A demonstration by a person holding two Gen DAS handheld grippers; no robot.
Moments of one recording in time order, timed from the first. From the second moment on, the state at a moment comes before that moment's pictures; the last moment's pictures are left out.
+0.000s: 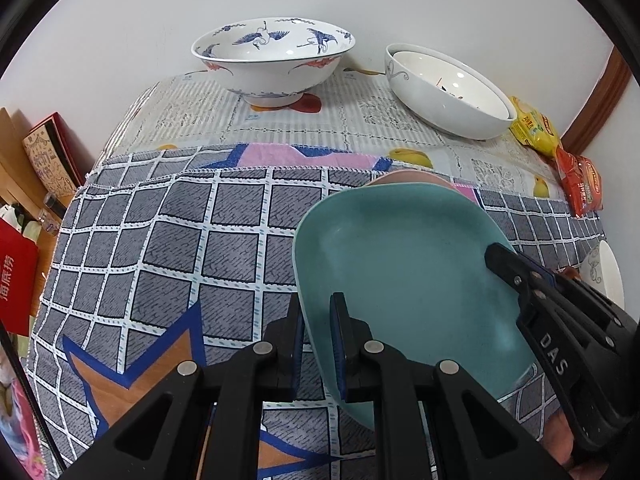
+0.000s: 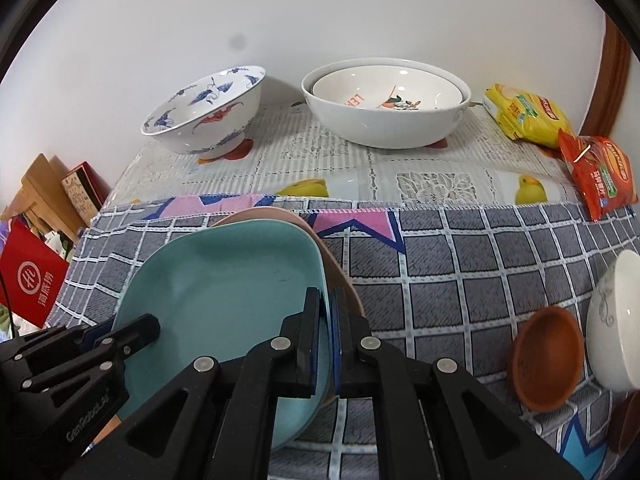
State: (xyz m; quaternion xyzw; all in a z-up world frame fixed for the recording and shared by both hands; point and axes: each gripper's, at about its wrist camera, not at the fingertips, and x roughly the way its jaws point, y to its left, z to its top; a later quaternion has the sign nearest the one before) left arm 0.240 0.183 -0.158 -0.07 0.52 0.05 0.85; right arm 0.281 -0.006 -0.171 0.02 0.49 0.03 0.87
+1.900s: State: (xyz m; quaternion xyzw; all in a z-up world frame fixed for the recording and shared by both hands) left arm 0.154 0.062 -0.074 -0.01 0.45 0.01 0.89; right arm 0.112 -0.152 -0.091 0.04 0.43 -0.06 0.90
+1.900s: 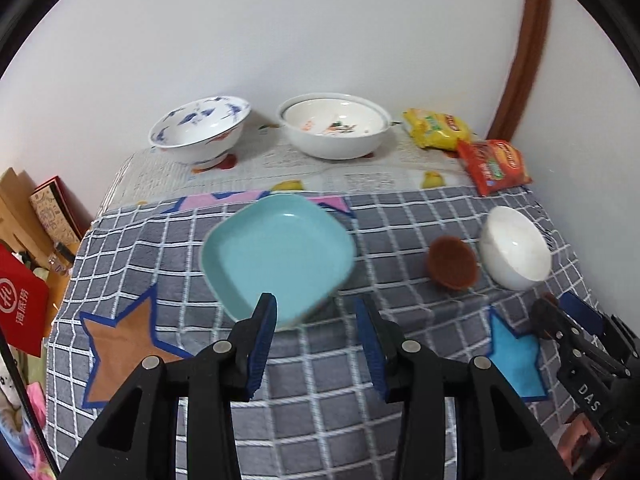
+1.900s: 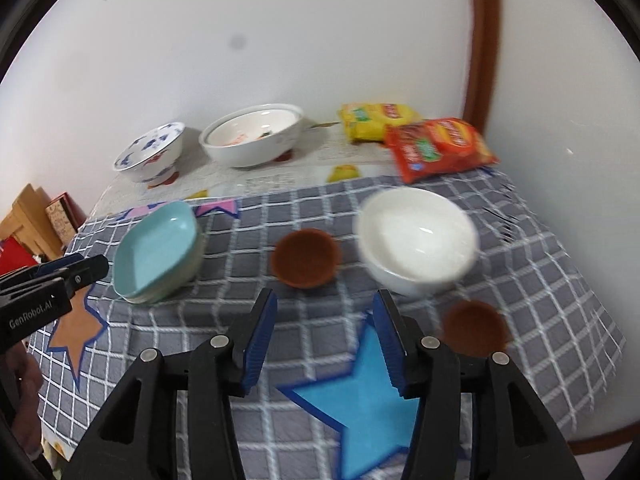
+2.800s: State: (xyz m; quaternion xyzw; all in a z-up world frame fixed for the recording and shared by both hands) left arm 0.191 -0.039 -0.116 -0.02 0.50 -0.05 0.86; right arm 0.066 -0.295 -0.130 0.13 0.48 -0.13 0.86
